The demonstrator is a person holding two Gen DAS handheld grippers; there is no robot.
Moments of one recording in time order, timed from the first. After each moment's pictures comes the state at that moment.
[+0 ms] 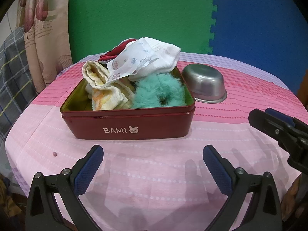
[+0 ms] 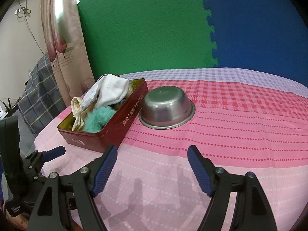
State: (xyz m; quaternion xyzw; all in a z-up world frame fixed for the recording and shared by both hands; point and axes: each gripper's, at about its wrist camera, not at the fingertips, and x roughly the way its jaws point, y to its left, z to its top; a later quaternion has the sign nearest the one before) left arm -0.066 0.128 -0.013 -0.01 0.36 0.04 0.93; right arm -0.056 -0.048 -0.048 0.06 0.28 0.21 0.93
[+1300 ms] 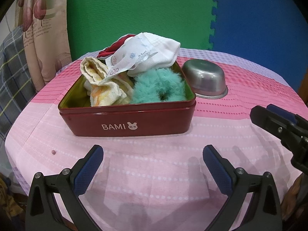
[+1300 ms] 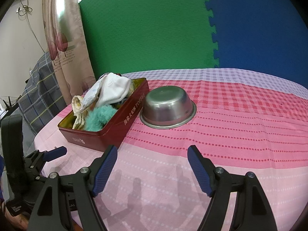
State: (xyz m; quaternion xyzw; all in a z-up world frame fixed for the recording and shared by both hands) left arm -0.064 0.127 -0.016 -0.01 0.37 0.04 0.93; right arm -0.056 -0.045 -0.048 0.06 0.28 0.21 0.93
